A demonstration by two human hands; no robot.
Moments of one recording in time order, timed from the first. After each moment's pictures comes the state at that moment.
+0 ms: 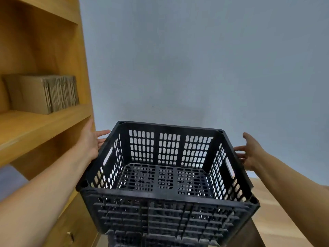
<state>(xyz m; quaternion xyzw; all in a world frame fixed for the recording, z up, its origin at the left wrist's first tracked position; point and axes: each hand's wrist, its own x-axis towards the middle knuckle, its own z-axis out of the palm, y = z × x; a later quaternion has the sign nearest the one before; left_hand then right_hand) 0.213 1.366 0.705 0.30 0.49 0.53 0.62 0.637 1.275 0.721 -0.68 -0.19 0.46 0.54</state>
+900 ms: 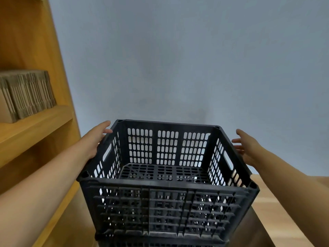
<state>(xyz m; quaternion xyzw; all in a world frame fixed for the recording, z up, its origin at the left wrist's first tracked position) 0.228 1.489 0.694 0.46 0.58 0.41 0.54 0.641 1.376 0.697 -0.71 -0.24 0.39 0.54</state>
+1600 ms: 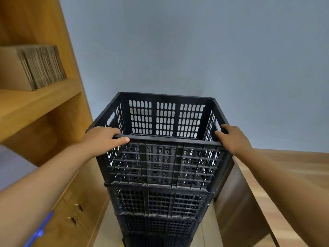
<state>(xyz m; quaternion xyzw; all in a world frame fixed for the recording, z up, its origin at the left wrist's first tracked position) 0.227 1.352 0.645 0.83 0.55 0.10 -0.01 0.615 1.278 0.643 -0.79 -0.54 0.10 0.28</state>
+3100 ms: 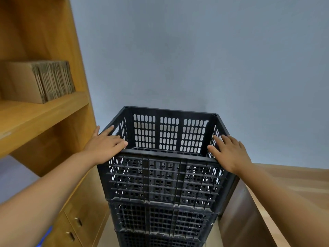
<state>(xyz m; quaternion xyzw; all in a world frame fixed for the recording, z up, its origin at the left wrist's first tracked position) 0.214 1.374 0.649 0.82 0.56 0.04 -0.05 0.601 1.287 0.646 -0.77 -0.64 -0.05 0.07</state>
